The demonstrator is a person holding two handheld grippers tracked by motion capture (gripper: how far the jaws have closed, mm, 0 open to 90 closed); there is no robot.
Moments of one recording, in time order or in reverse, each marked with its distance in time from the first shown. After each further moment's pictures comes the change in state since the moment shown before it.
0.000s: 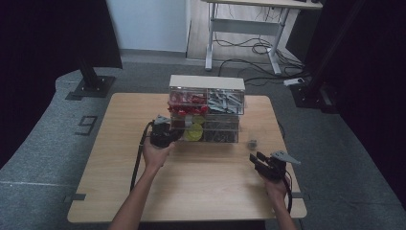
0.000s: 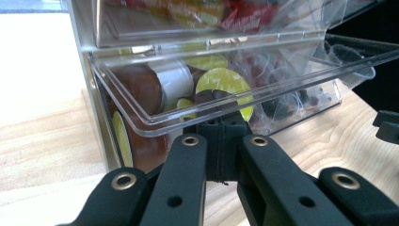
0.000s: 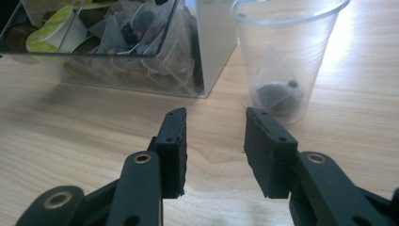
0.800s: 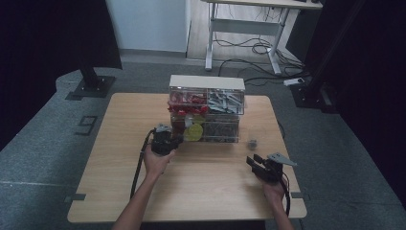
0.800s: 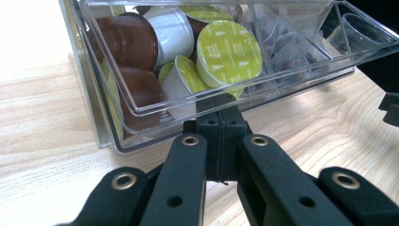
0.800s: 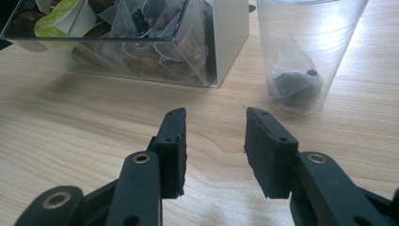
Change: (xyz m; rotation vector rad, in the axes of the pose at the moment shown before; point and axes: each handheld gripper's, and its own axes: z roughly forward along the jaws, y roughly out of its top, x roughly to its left) left arm 0.001 -0.027 0.010 0.043 -0.011 -0.011; right arm 0.008 -0.007 0.002 0.018 0.013 -0.019
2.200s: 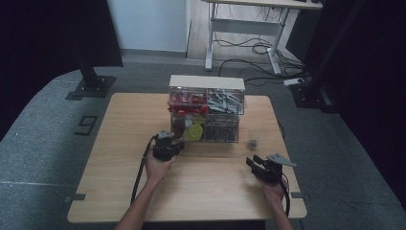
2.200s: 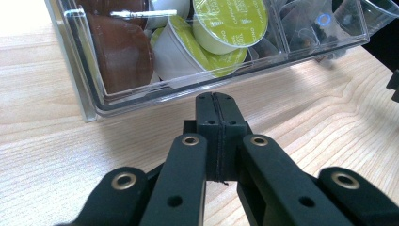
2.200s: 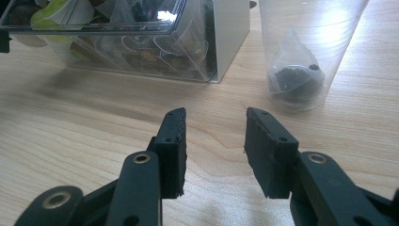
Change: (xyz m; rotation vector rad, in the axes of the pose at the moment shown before) left arm -0.001 -0.020 0.008 0.033 -0.007 0.008; right arm 0.000 -0.003 0.001 0.006 -0.002 -0.005
